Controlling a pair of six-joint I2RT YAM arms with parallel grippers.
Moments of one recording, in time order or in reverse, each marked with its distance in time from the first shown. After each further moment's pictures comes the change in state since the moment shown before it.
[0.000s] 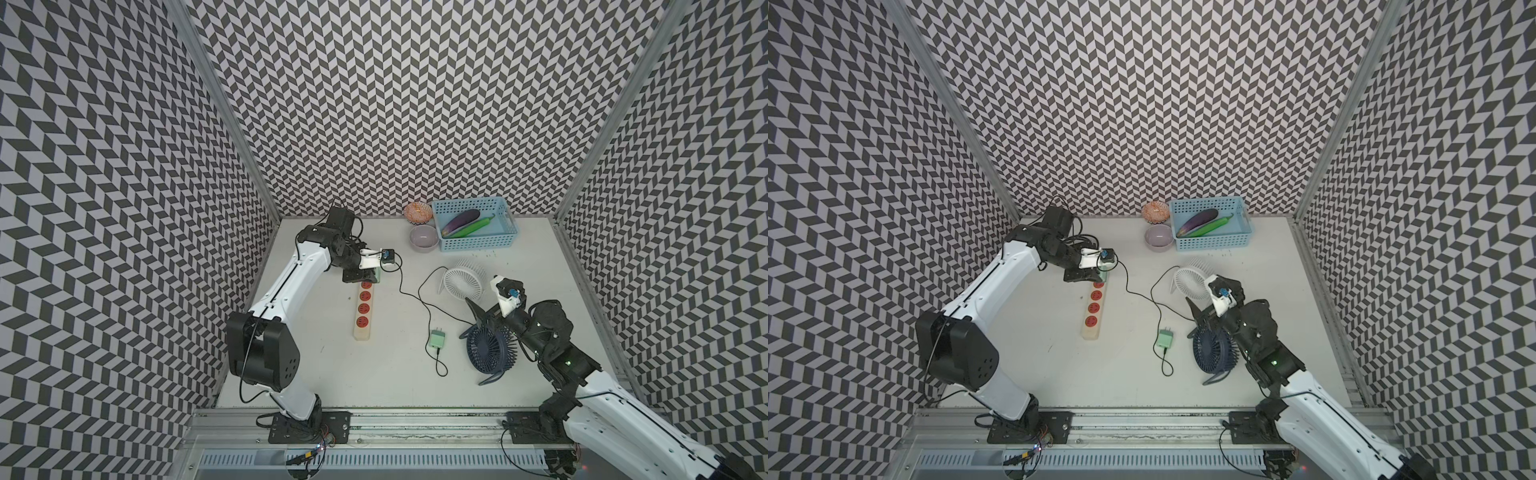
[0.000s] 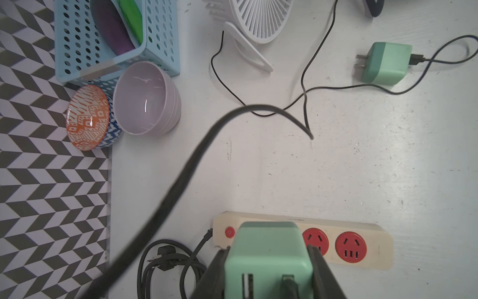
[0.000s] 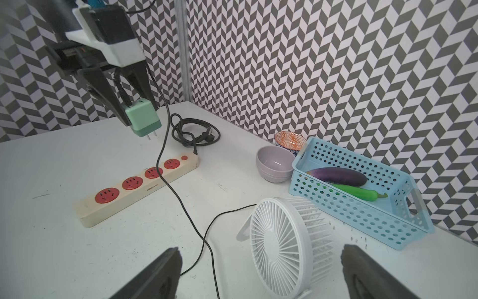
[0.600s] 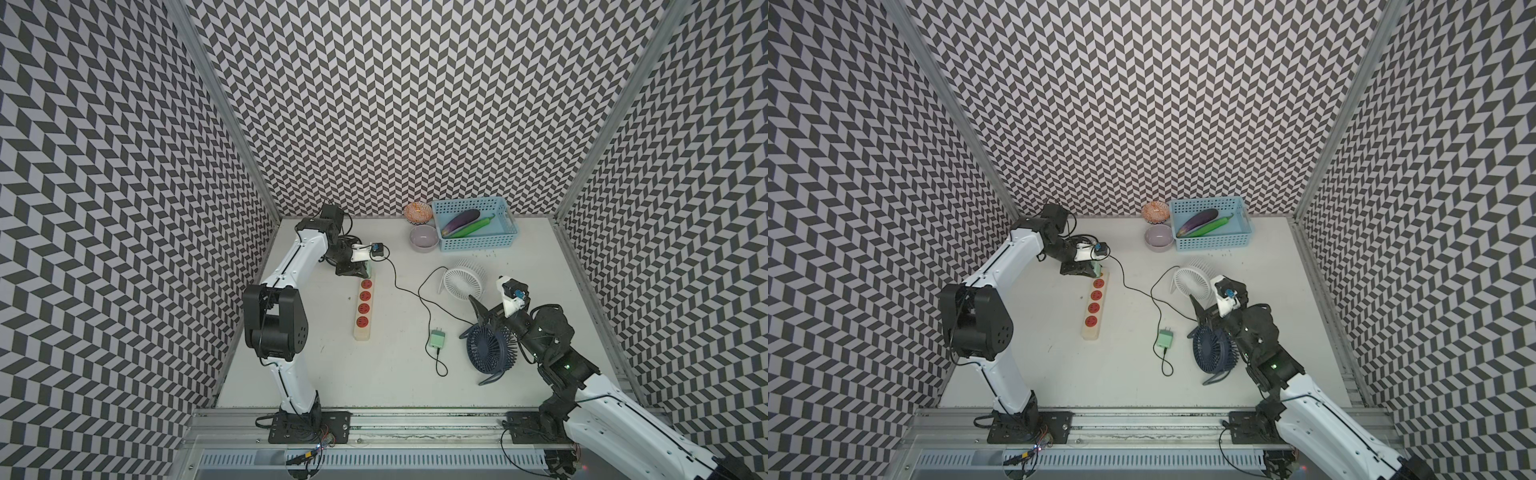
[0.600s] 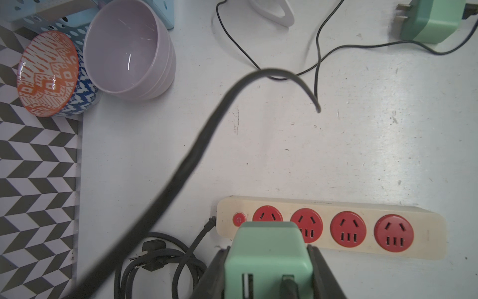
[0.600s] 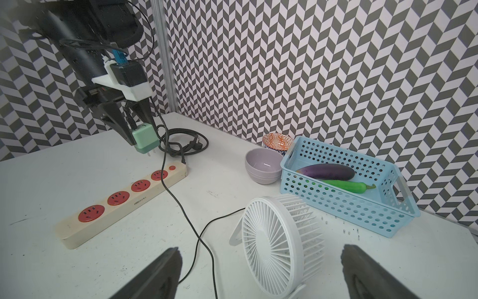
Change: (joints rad) left arm 0.111 0.201 0.096 -0.012 0.054 0.121; right arm 0.000 -0.020 -0.049 0.070 0.056 0.047
